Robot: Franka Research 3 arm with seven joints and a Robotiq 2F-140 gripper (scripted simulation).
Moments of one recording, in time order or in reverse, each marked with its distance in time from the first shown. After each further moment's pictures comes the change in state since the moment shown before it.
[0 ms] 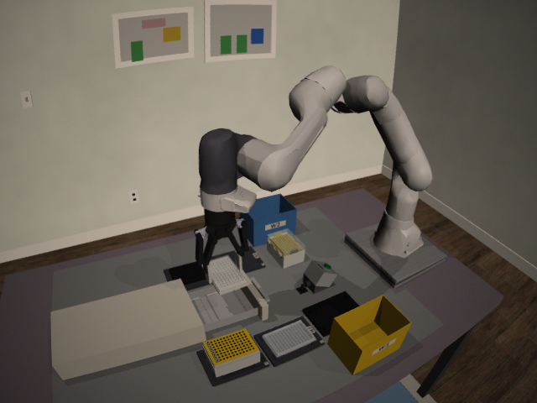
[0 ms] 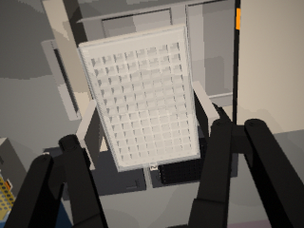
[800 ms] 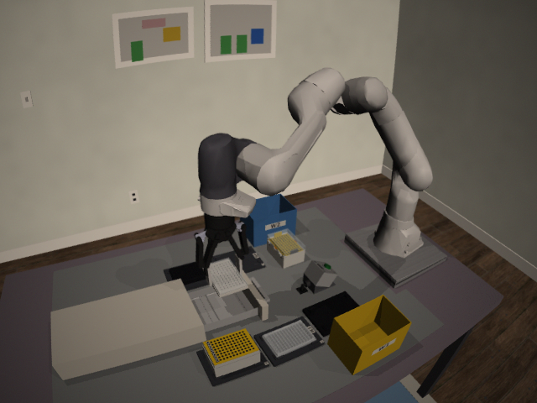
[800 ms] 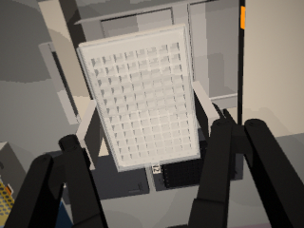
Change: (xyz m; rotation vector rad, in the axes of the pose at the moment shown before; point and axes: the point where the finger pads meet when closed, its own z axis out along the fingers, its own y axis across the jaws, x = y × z) arm -0.001 0.000 0.011 0.009 -0.003 0.017
